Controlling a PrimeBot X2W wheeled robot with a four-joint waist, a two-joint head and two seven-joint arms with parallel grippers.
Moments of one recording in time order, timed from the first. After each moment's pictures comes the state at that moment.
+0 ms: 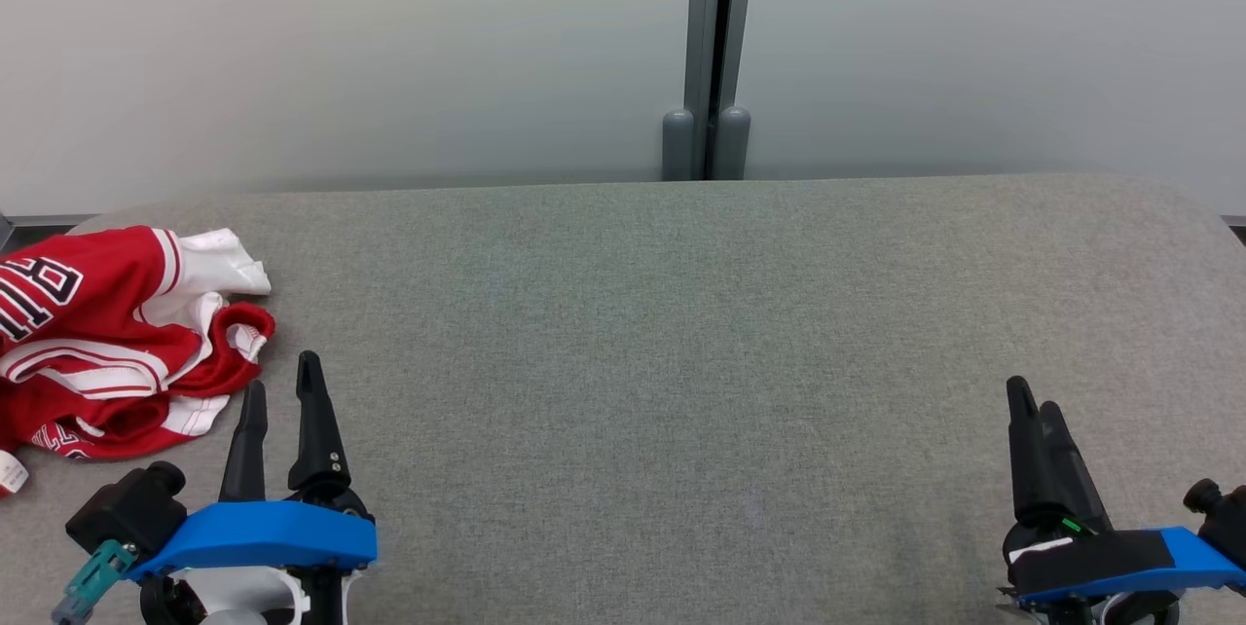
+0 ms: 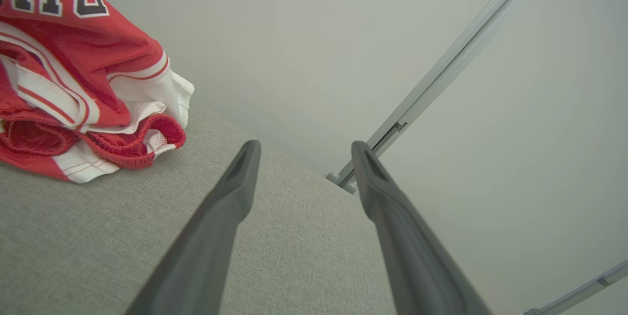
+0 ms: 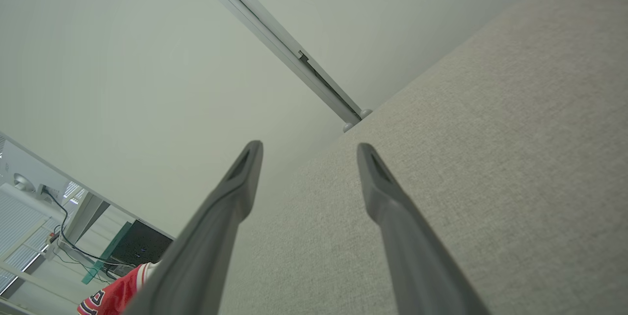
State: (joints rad) left arm -0.06 0.04 0.01 0.17 -0.67 -0.04 -0.11; right arm -0.02 -0.04 -0.05 0.16 0.84 0.13 -0.11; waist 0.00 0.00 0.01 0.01
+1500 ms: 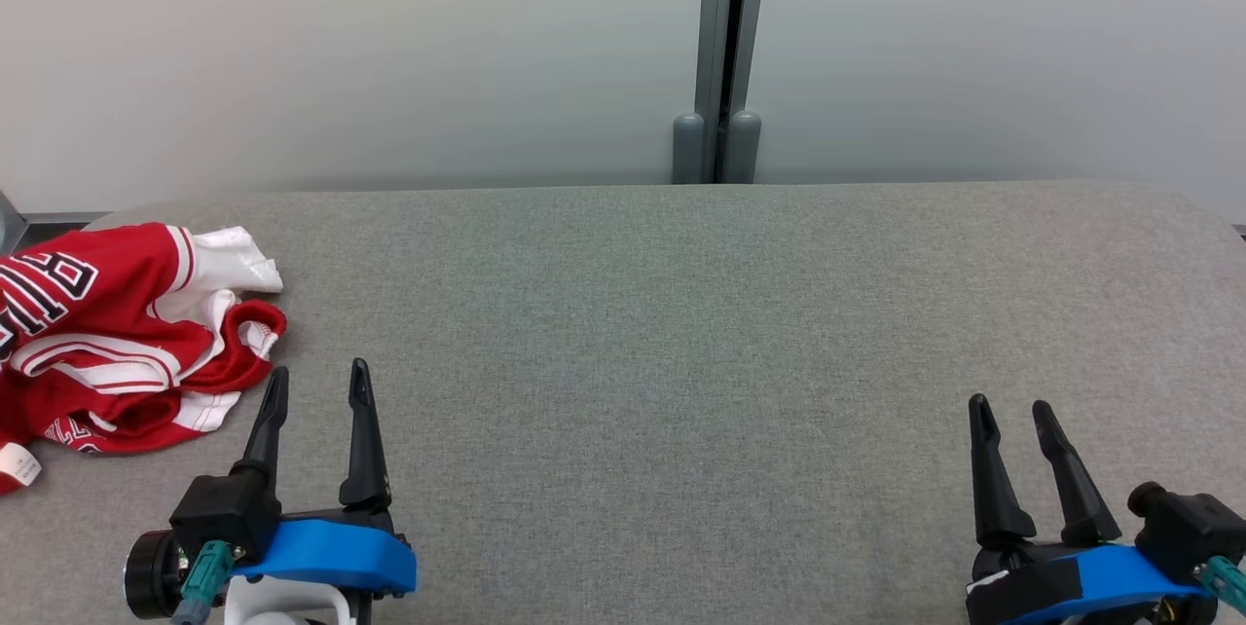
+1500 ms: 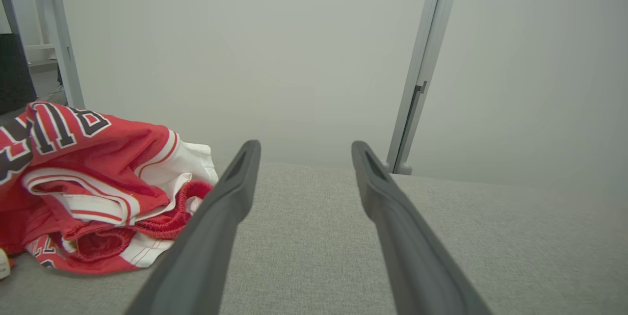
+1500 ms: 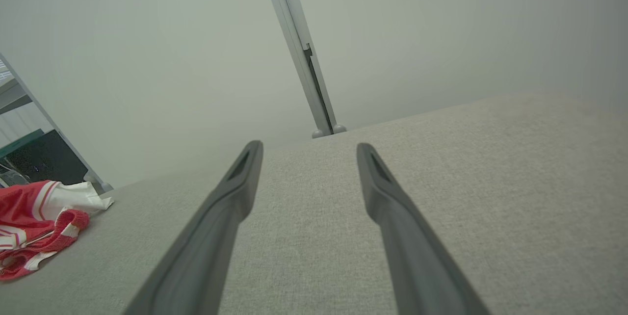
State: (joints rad) left arm -0.06 0.07 -0.05 0.21 -0.20 -0.03 -0.22; right arm -0.01 -0.04 -0.03 0.18 0.37 0.13 -0.22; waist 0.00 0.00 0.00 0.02
